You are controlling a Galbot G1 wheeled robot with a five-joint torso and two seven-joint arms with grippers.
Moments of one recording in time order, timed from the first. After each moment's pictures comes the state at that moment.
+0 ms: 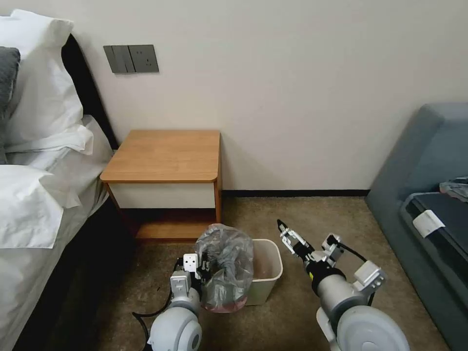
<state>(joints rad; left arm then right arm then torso) 1.47 -1.38 -0.21 -1.99 -0.31 0.27 -0.35 -1.51 1.29 0.32 2.44 1.04 -0.33 0.51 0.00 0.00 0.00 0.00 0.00</state>
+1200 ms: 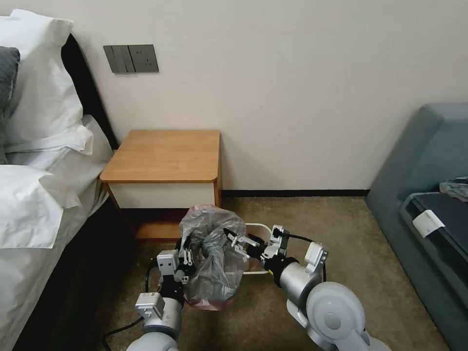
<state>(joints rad) 1.66 -1.37 -0.31 -2.19 -0.24 0.03 -0.25 -1.31 1.22 0.14 2.23 1.08 -0.46 0.31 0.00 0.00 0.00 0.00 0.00</state>
